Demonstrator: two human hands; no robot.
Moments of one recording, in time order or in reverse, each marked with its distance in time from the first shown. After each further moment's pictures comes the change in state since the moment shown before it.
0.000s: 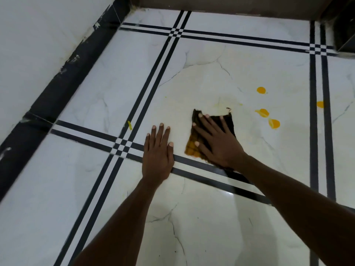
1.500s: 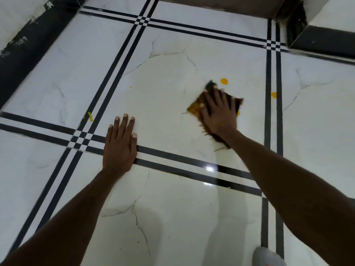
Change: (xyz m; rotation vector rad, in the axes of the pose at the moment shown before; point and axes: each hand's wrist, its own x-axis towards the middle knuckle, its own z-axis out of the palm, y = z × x) left_hand 0.001 -0.004 0.001 0.047 -0.009 0.047; right_hand -0.014 0.097 -0.016 -0.031 0.176 0.515
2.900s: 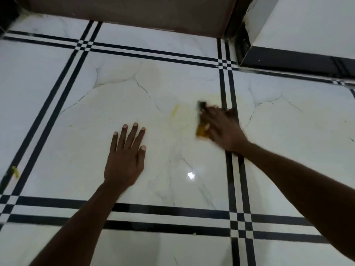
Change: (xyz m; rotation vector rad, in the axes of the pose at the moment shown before) left_hand 0.111 0.125 0.058 0.021 -0.030 0.265; right_hand 0.025 0.174 -0.035 -0.023 -0.115 -0.165
